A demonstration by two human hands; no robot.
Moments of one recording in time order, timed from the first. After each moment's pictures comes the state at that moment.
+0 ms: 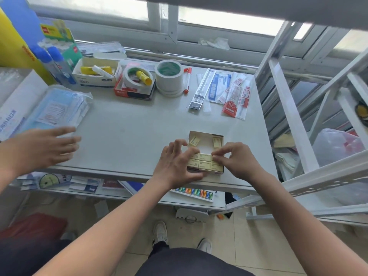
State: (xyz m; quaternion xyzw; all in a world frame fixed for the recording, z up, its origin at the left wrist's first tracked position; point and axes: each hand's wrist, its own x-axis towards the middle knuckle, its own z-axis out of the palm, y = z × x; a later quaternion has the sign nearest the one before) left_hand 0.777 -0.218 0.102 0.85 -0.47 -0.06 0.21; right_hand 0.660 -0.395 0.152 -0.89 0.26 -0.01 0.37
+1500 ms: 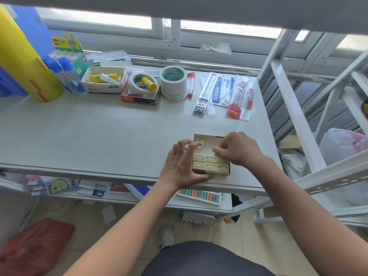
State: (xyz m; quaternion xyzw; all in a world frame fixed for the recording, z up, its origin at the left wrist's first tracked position) left_hand 0.779 -0.219 0.100 0.84 -0.47 -0.03 0.27; right_hand 0.694 -0.397 0.174 -0.95 0.27 0.08 0.16
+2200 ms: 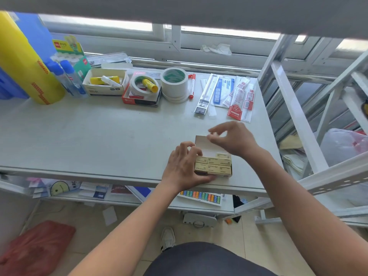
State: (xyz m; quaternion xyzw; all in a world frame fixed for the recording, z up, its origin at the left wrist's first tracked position) left_hand 0.779 -0.219 0.099 0.84 -0.47 -0.03 0.26; right_hand 0.716 -0.395 0.186 -0.92 0.28 -0.04 0.28
